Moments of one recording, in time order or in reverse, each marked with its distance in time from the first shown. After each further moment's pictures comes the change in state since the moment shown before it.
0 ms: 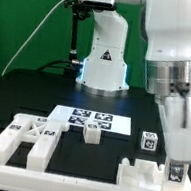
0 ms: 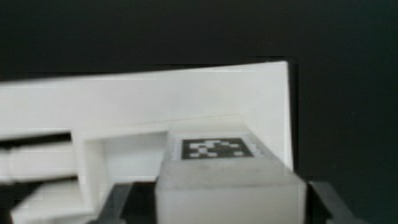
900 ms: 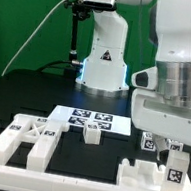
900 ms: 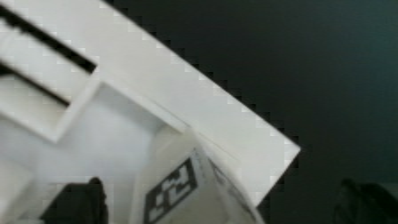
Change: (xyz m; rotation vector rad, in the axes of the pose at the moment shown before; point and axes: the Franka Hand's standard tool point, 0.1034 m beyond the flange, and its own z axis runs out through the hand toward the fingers) arm -0.008 0.004 0.003 -0.014 0.046 -1.015
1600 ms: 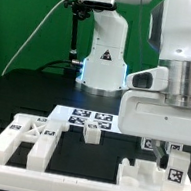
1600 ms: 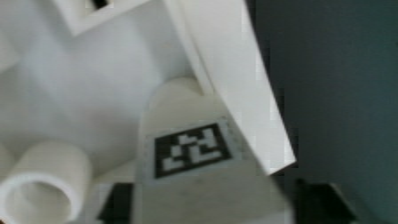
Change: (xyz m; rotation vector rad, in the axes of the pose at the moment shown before) arm 0.006 0.000 0.002 -0.021 0.079 -0.228
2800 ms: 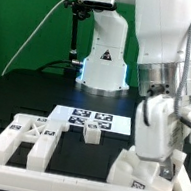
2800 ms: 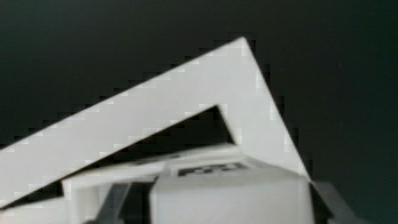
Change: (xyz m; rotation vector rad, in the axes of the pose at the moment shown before) arm 0.005 0.013 0.002 0.046 -0.105 1.521
